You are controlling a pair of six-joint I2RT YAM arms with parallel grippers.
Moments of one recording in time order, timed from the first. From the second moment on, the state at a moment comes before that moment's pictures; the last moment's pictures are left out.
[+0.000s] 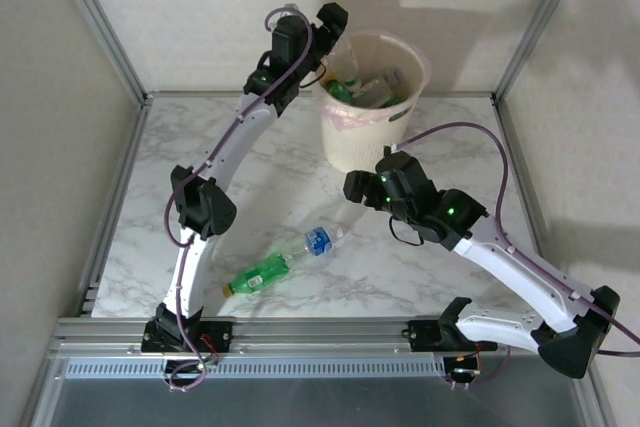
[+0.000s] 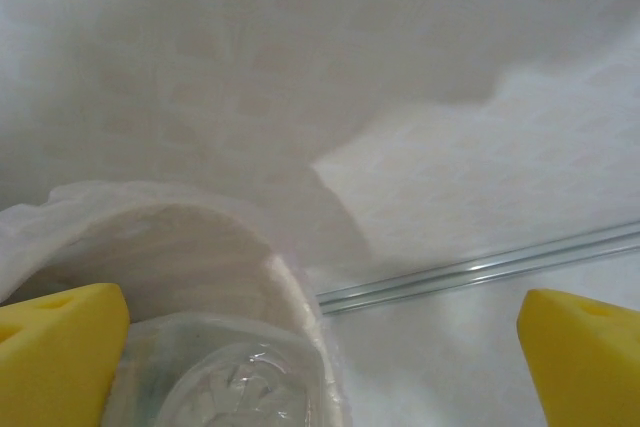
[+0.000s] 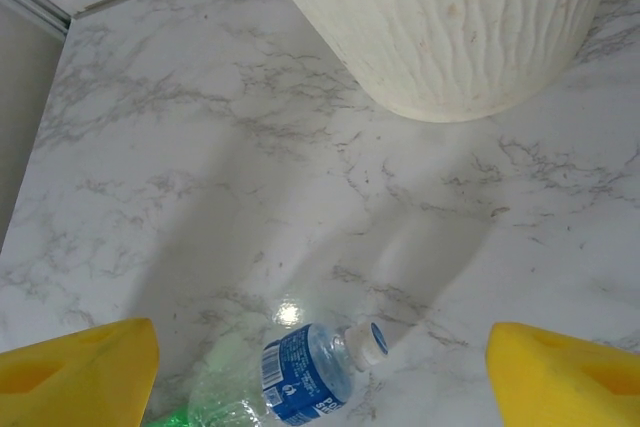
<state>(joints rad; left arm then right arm) -0.49 2.28 2.49 -0.28 -0.05 -1.16 0.84 1.11 1.14 -0.73 0.26 0.77</state>
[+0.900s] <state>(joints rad) -0.49 2.19 2.44 -0.34 -0.02 -0.98 0.85 1.23 1.22 -0.71 0.21 0.71</state>
